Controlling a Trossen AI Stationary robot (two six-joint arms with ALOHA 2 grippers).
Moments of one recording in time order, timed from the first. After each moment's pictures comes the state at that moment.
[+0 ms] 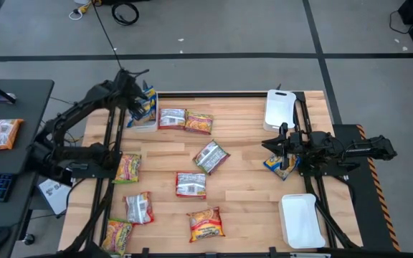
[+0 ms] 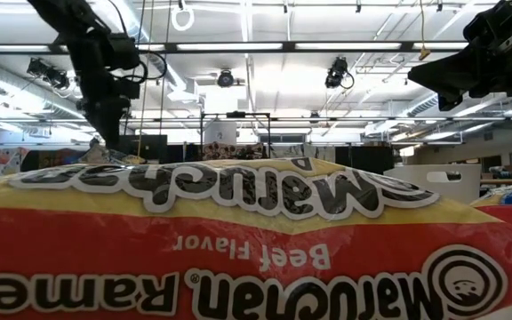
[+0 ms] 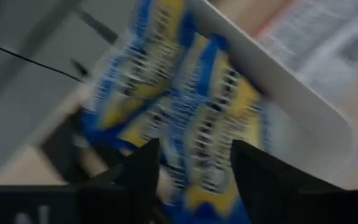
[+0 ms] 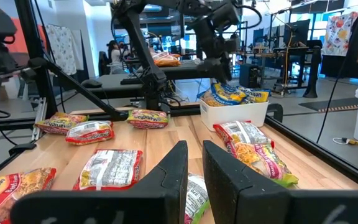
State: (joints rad) left arm 1.02 1.19 0.91 -0.82 -0.11 0.26; right arm 0.01 0.10 0.01 0.15 0.14 0.02
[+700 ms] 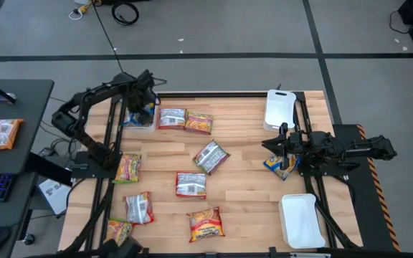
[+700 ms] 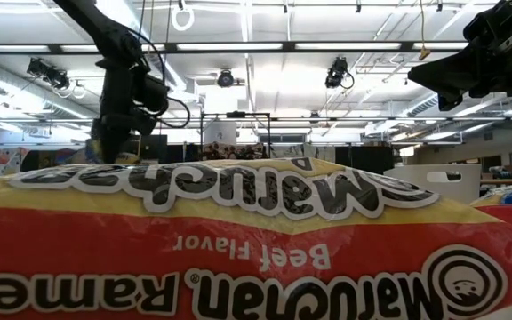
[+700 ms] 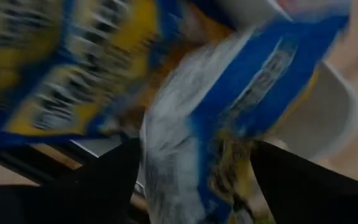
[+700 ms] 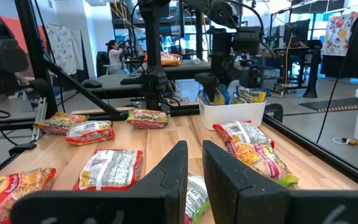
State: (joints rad) left arm 0.95 1.58 1.11 -1.13 -0.09 0.29; right arm 0.01 0.10 0.01 0.15 0.14 0.02
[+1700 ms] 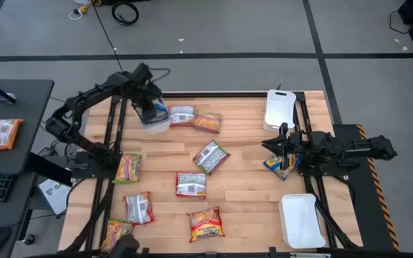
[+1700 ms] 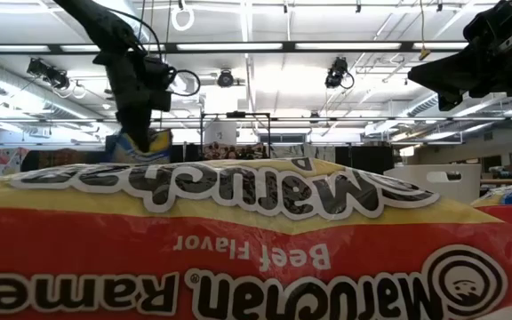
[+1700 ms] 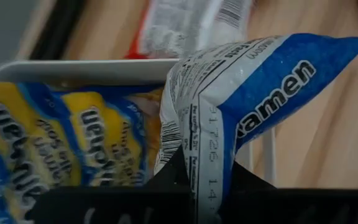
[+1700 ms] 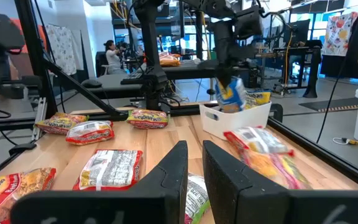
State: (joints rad) left arm 0.95 1.50 1.11 -0.88 0.24 0.51; right arm 0.01 0.10 0.01 0.15 0.14 0.02
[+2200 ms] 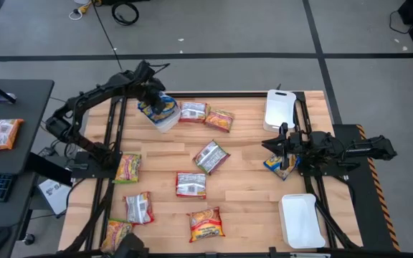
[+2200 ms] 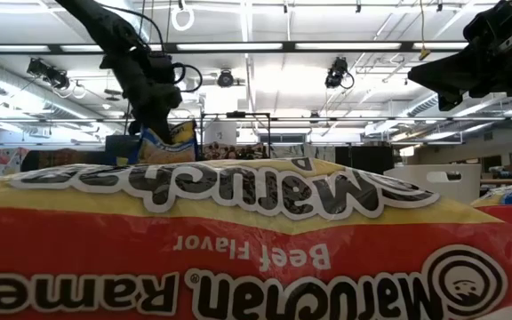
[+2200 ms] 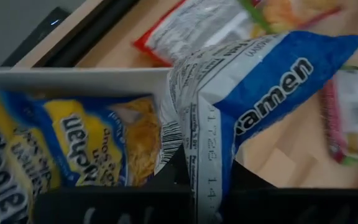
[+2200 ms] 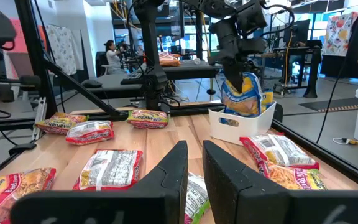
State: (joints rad) left arm 0.91 1.50 1.11 -0.72 0.29 0.14; right arm 0.01 0.10 0.01 0.15 0.14 0.02
